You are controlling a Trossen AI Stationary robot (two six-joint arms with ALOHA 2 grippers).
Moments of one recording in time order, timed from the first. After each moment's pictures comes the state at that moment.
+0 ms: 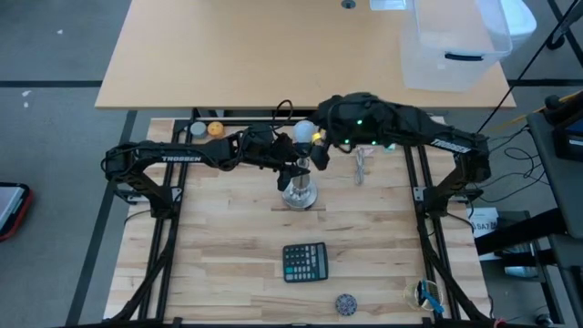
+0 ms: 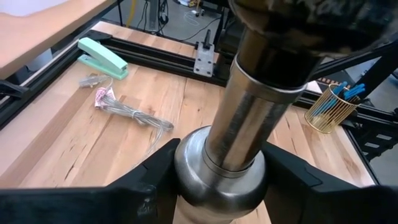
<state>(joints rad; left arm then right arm) 0.27 1.55 1.12 0.05 0.28 -0.15 -0.10 1.59 1.97 -0.81 0.16 0.20</state>
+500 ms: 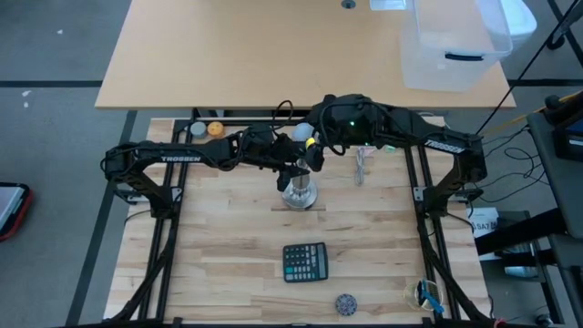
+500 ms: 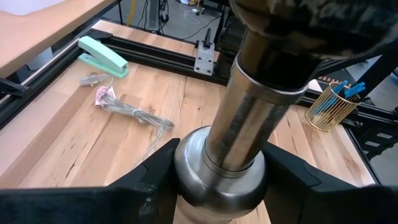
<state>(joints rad) 0.27 1.55 1.12 0.04 0.28 -0.14 -0.10 1.63 1.97 -0.76 0.19 0.11</state>
